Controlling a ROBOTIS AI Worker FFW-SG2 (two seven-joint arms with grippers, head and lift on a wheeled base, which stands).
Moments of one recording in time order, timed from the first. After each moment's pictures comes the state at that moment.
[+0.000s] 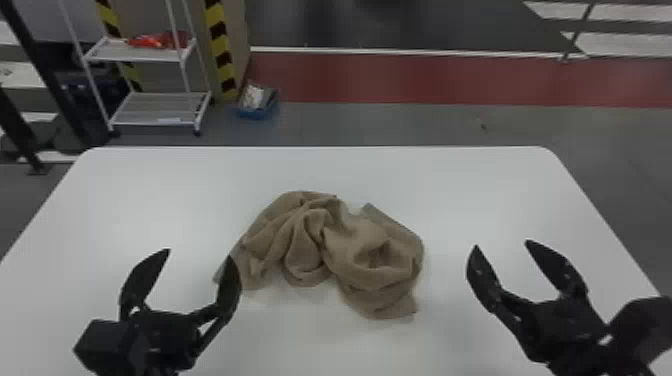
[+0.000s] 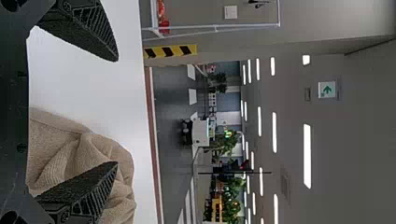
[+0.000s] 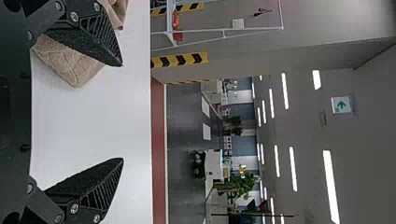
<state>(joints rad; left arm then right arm) 0.54 0.01 0.02 -1.90 -0.05 -0.21 -0.08 0.56 0.00 -0.15 -2.06 -0.13 0.01 0.30</state>
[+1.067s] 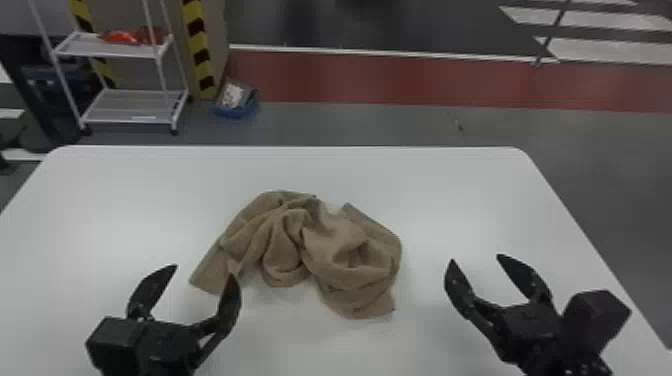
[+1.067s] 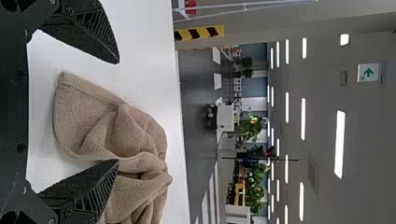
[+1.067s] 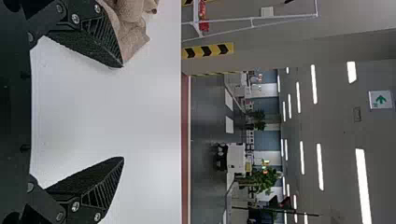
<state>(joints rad) 0.52 0.01 -0.03 -1.86 -0.06 -0.09 -0.11 0.52 0.00 -0.17 -1.99 -0.08 0.07 0.31</state>
